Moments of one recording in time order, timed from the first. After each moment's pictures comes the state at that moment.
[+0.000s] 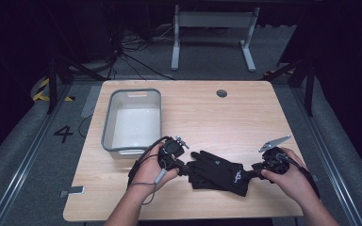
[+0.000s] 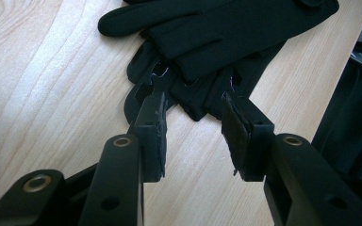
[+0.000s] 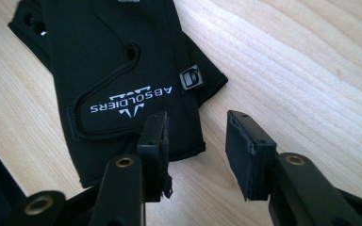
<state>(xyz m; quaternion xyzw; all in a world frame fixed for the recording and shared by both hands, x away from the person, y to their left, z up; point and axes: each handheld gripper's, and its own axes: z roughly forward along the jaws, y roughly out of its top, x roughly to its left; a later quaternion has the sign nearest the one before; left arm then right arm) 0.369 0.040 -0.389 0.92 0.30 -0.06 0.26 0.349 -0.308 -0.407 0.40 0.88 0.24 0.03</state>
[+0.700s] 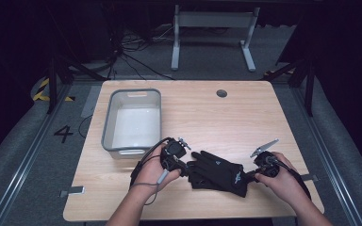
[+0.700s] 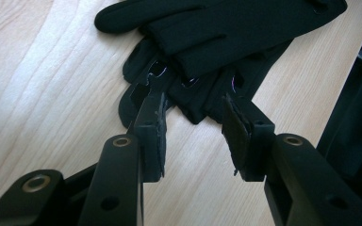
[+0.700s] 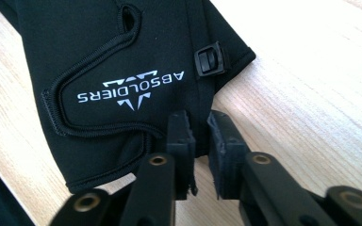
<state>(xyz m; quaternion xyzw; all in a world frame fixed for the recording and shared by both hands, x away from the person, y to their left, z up) 0.370 0.032 -0.397 0.92 0.30 -0.06 0.26 0.352 -0.295 -0.431 0.40 0.89 0.20 0.00</state>
